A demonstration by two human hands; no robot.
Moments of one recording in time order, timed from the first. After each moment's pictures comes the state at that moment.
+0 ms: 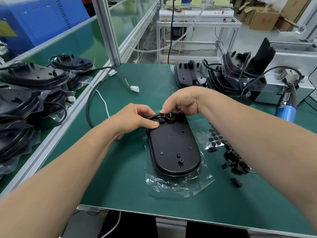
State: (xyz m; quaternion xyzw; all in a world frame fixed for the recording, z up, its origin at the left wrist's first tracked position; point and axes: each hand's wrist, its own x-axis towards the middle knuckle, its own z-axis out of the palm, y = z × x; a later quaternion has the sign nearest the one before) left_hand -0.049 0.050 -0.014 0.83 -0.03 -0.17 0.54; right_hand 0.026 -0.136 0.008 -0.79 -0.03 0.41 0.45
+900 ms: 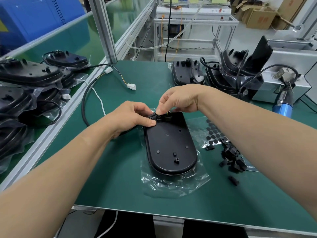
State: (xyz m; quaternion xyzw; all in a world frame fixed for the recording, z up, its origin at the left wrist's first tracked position) left_hand -0.045 0.051 -0.018 0.82 -0.02 -0.16 0.54; right_hand 0.016 -0.138 0.019 -0.83 -0.13 0.36 0.41
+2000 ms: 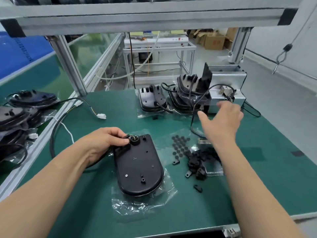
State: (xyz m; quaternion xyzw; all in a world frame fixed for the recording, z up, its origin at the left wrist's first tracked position) left_hand -0.033 0.029 -0.011 0.76 0.01 -0.20 0.62; right_hand -0.063 -0.295 -0.004 -0.89 0.23 -0.27 0.29
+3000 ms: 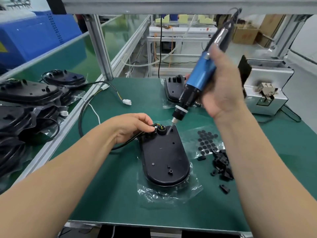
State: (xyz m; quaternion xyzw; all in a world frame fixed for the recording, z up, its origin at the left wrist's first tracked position) left_hand -0.032 0.031 0.003 0.76 0.01 -0.26 0.59; right_hand -0.043 -0.185 0.091 -0.51 -0.04 -0.10 0.86
